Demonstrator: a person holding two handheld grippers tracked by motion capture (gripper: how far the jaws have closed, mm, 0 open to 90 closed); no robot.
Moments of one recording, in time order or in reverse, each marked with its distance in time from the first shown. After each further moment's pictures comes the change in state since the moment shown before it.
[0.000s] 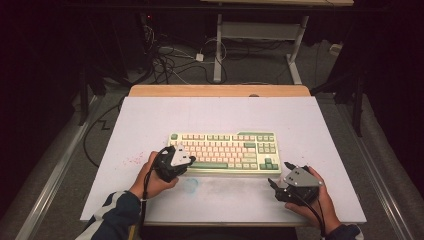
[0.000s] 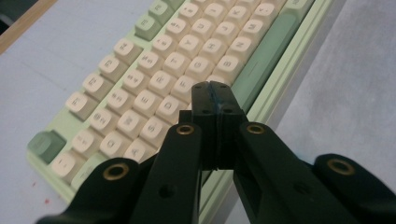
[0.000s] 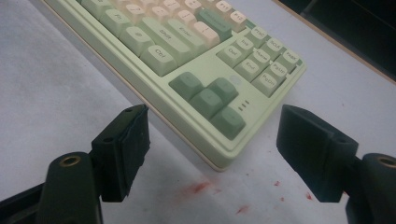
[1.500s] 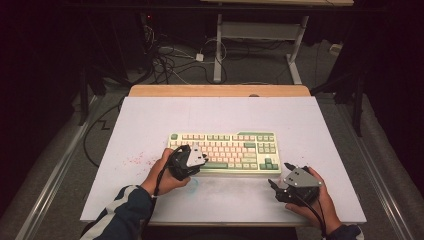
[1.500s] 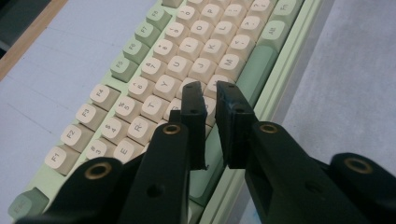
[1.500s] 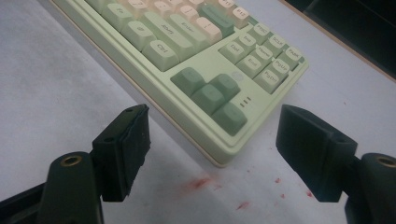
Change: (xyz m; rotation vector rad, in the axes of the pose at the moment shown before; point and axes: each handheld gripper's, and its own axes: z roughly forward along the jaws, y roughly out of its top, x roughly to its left) left arm -0.016 0.008 0.013 0.002 -0.025 0.082; right arm 0.000 -0.001 0.000 0.009 0.005 -0.013
